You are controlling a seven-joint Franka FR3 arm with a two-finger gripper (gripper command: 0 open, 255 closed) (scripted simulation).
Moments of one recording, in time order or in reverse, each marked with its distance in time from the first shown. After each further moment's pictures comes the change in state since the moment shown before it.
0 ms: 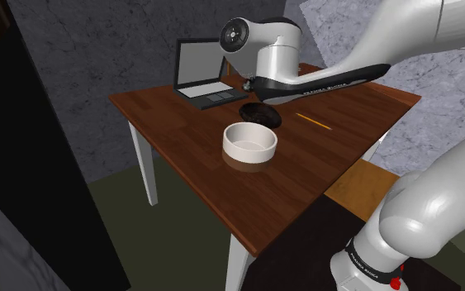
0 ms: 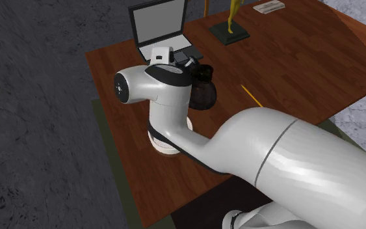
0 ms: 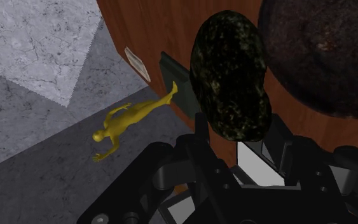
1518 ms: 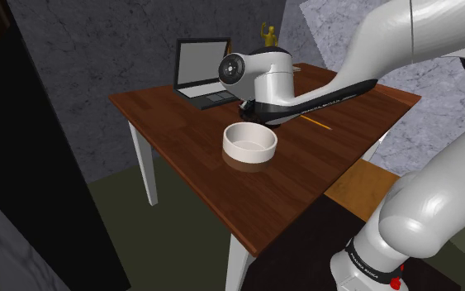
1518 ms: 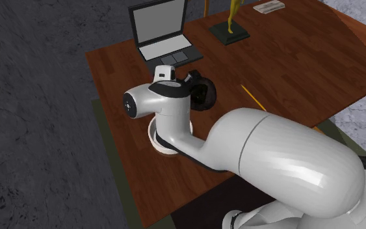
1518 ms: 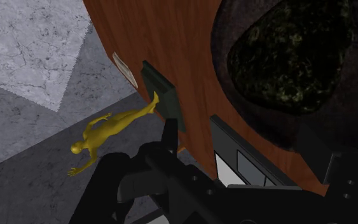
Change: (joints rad) arm -0.007 0.052 0.002 -0.099 -0.062 0.066 0.145
